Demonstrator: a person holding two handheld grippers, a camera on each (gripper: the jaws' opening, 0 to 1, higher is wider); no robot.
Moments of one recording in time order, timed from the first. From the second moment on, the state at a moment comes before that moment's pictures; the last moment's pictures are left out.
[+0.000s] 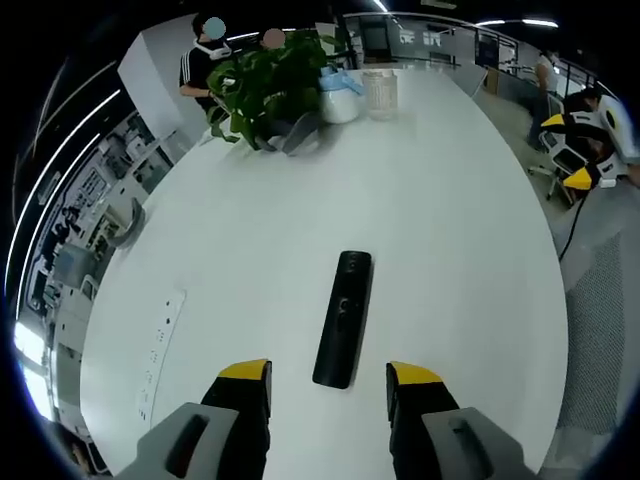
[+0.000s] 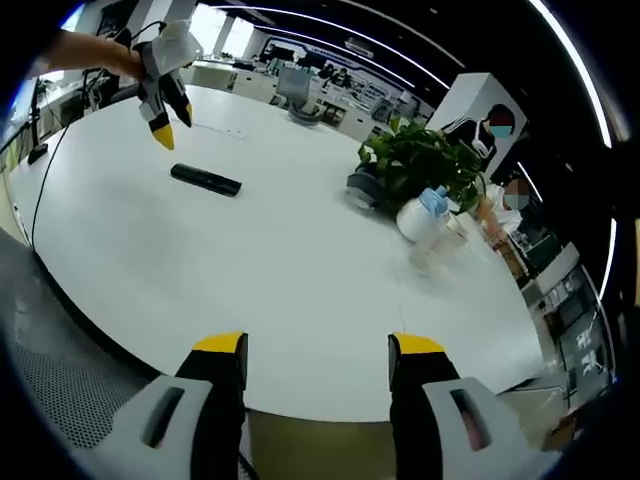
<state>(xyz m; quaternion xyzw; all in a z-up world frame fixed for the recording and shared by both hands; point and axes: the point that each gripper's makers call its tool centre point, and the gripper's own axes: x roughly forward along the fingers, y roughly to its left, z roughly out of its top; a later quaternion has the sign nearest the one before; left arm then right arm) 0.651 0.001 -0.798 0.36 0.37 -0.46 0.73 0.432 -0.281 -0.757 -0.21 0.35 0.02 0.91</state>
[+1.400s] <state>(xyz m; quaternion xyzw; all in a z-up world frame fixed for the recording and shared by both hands) 0.661 -0.020 -0.874 0.37 0.42 -0.50 0.66 0.433 -0.273 -0.763 -0.21 0.36 0.04 0.91</state>
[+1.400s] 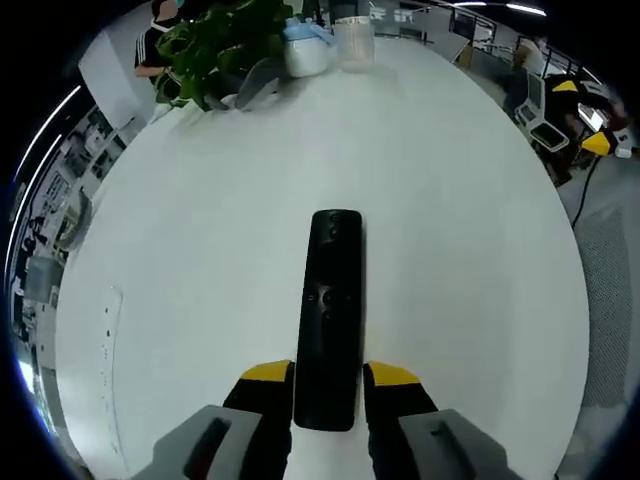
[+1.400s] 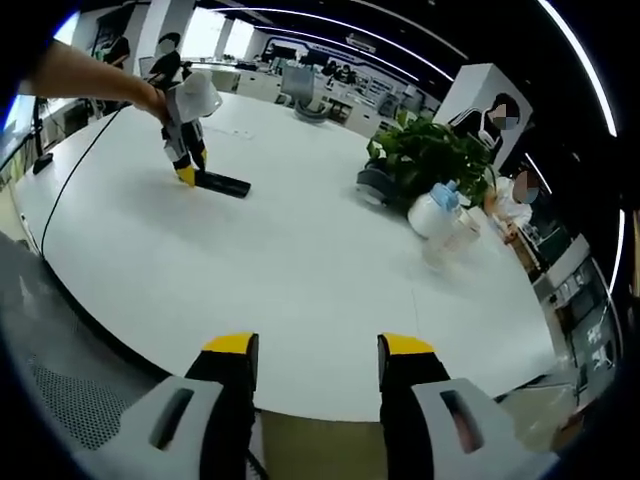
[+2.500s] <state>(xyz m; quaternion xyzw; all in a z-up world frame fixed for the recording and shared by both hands) 0.652 -0.020 -0.873 0.38 0.38 -0.50 0.68 0.429 -0.263 -0.768 -0.18 0.37 0.06 0.91</state>
